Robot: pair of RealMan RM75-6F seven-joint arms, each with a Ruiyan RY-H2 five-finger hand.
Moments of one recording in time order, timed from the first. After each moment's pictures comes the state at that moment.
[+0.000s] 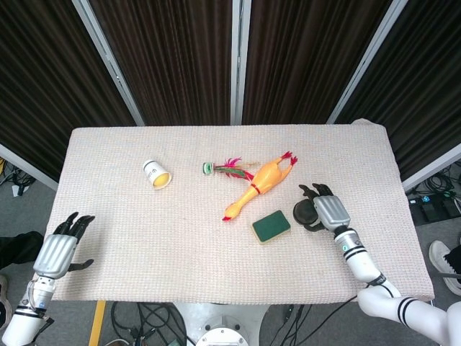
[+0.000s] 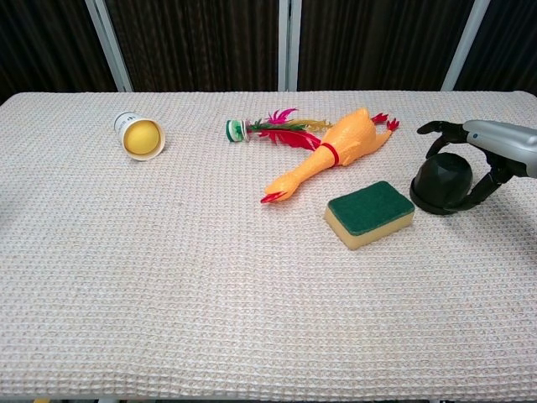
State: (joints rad) left arm -0.18 -1.38 0.03 -1.28 1.54 1.35 -0.06; right arm 0.59 -1.55 0.13 -1.16 -1.28 0.88 0.08
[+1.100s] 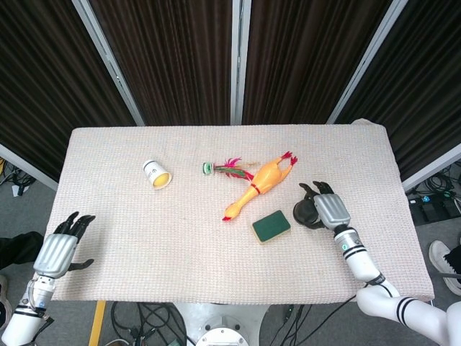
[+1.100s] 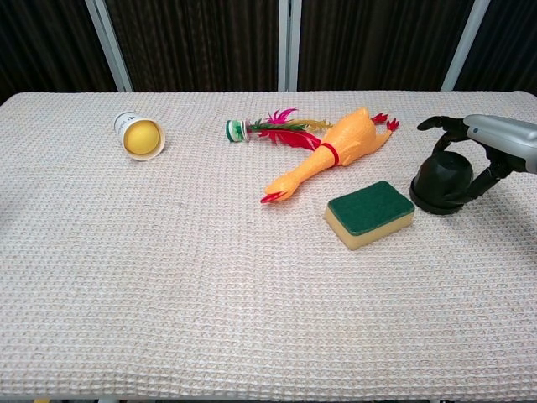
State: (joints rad) left arm -0.19 -1.37 0.03 -1.28 1.54 1.35 -0.07; right arm 0.58 -1.55 0.14 -1.17 -1.28 0.90 0.06
